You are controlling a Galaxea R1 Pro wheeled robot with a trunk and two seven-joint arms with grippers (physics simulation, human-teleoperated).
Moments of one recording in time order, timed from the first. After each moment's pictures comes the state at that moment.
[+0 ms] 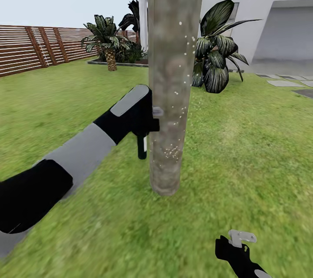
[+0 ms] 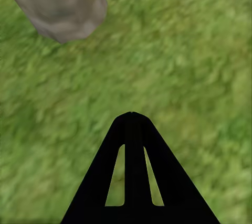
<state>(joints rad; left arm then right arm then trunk) -1.47 -0.17 -0.75 -0.83 1.95 0.88 1.54 0.06 -0.23 0.27 -1.60 -0.53 0.41 -0.41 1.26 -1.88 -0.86</state>
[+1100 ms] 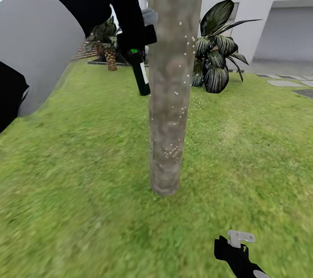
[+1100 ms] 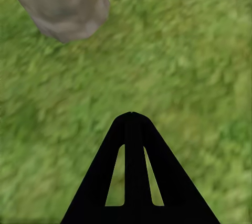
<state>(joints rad) -2.14 -0.17 -0.74 -0.50 2.30 0.89 1.54 0.06 -0.23 0.28 -1.60 -0.53 0.41 -0.41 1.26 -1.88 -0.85</state>
